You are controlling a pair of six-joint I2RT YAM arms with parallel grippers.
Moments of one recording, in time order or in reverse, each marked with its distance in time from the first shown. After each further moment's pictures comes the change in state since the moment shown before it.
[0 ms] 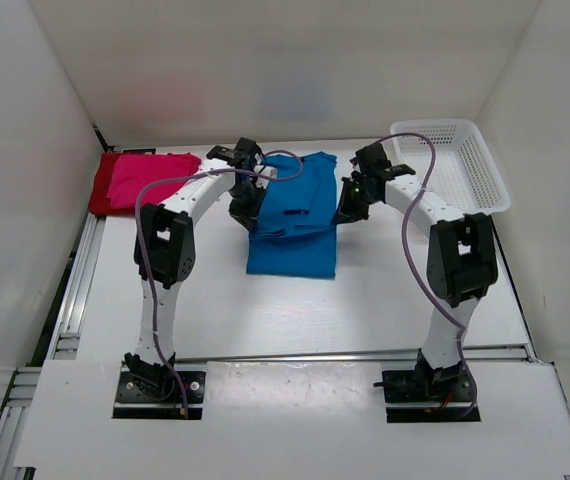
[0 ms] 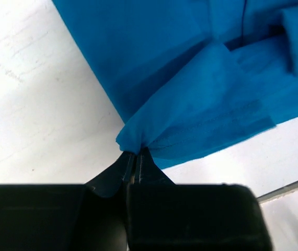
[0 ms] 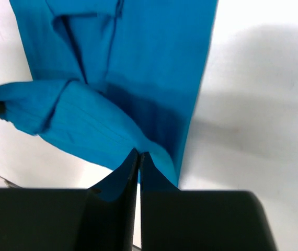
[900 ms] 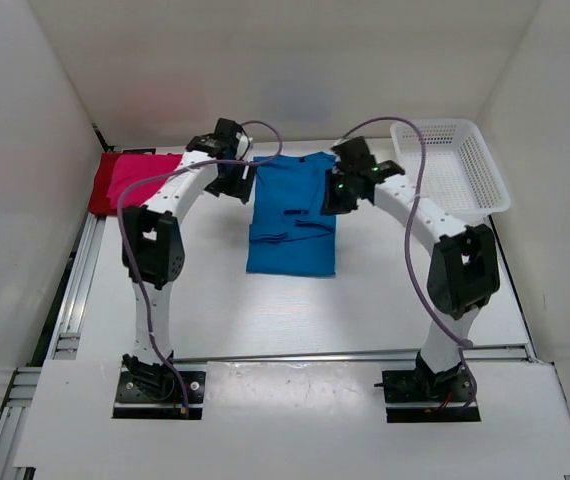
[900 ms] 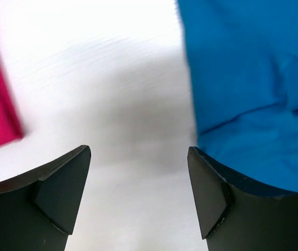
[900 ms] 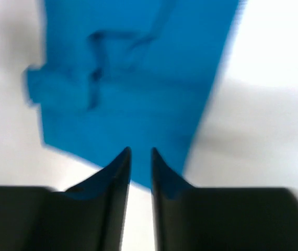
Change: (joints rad) left arm 0.072 -0.014 0.059 0.179 -0.247 0.005; right arm 0.081 -0.029 0.101 -0.026 0.149 -0.080
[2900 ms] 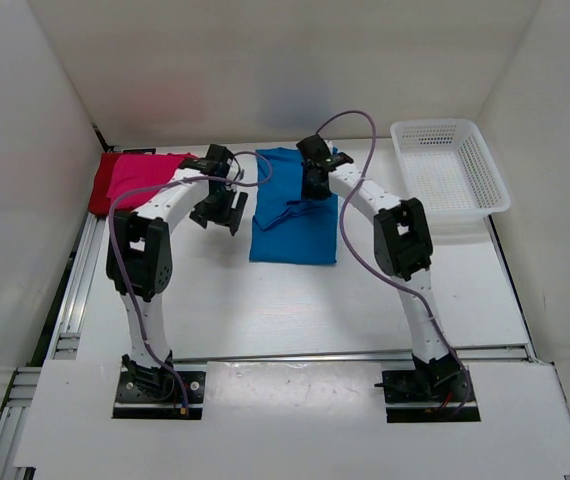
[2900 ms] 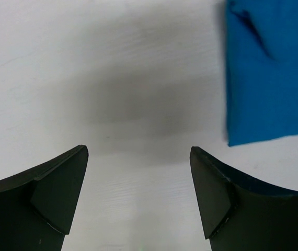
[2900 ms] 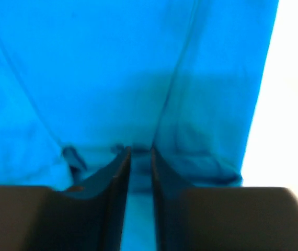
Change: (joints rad) left arm 0.032 -0.182 -0.364 0.010 0.003 0.000; right arm 0.103 0.529 0.520 -0.010 0.376 0.061
